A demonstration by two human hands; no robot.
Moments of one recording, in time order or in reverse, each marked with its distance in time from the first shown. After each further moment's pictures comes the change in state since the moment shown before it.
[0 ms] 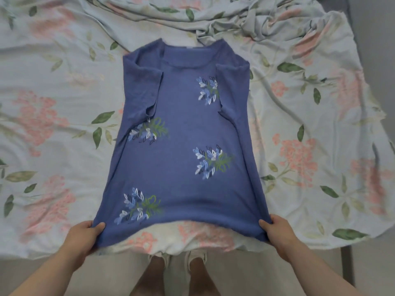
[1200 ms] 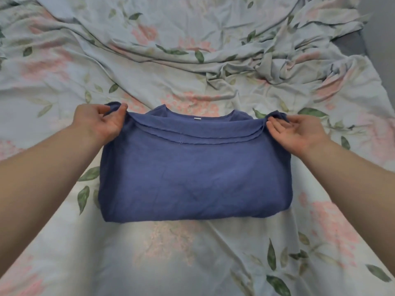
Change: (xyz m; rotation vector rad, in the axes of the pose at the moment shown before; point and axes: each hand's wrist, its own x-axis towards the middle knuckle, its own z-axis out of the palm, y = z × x) left_hand 0.026 0.426 0.071 -1.180 -0.410 0.137; right_hand 0.108 -0.396 -0.031 1.155 -0.267 -0.186
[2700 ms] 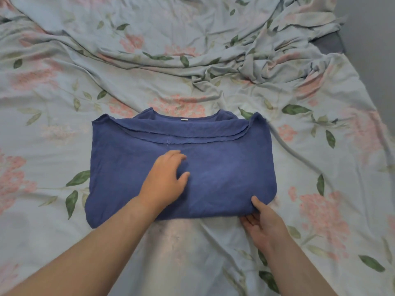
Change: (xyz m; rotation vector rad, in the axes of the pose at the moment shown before) left_hand -0.066 -0.170 -0.059 1.852 -0.527 0.872; right_hand -0.092 0.158 -0.118 -0.034 0.219 0.112
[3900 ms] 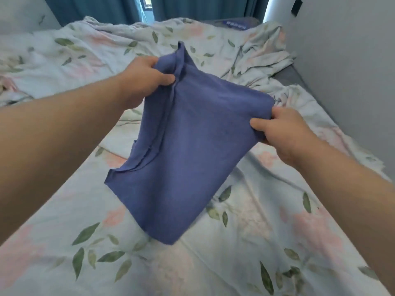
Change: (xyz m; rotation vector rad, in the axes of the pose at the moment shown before) left_hand 0.199 0.135 -0.213 -0.515 0.011 0.084; right_hand -0.087 -0.211 0.130 -0.694 -0.212 -0.886
